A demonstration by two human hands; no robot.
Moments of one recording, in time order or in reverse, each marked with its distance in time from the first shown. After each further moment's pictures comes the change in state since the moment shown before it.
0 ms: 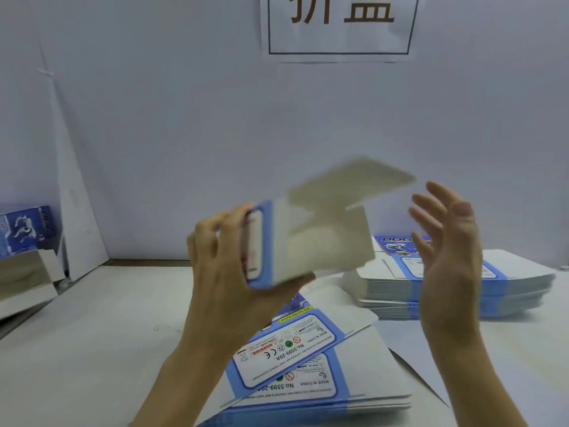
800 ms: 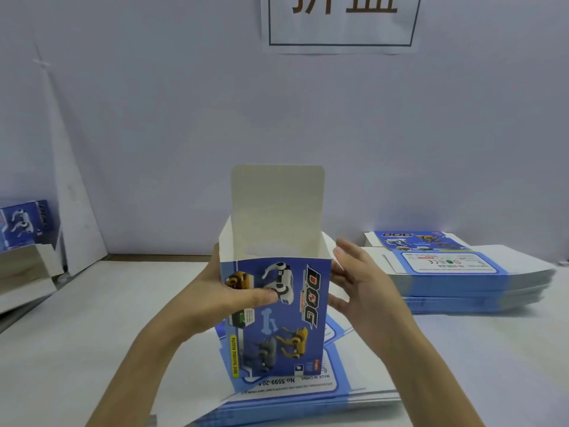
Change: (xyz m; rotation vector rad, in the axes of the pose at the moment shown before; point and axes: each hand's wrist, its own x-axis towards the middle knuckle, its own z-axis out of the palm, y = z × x) left_hand -0.005 -0.065 0.004 -0.536 -0.620 -0.672; right_hand -0.020 0.064 0.022 0.184 -0.312 0.651
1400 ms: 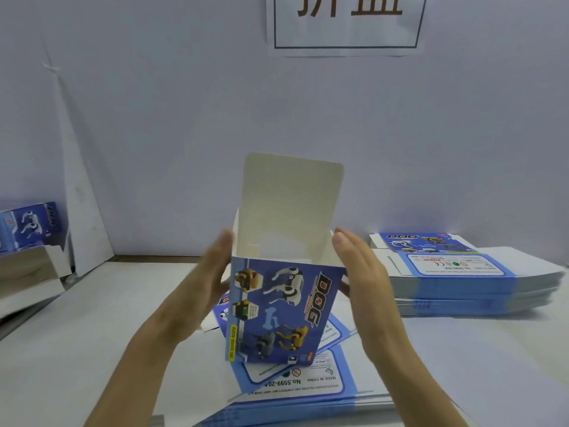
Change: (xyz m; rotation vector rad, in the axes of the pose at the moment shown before) left_hand -0.014 0.018 -0.010 -0.273 -0.031 0.072; right_hand -0.015 -0.002 0.023 -0.326 0.049 -0.328
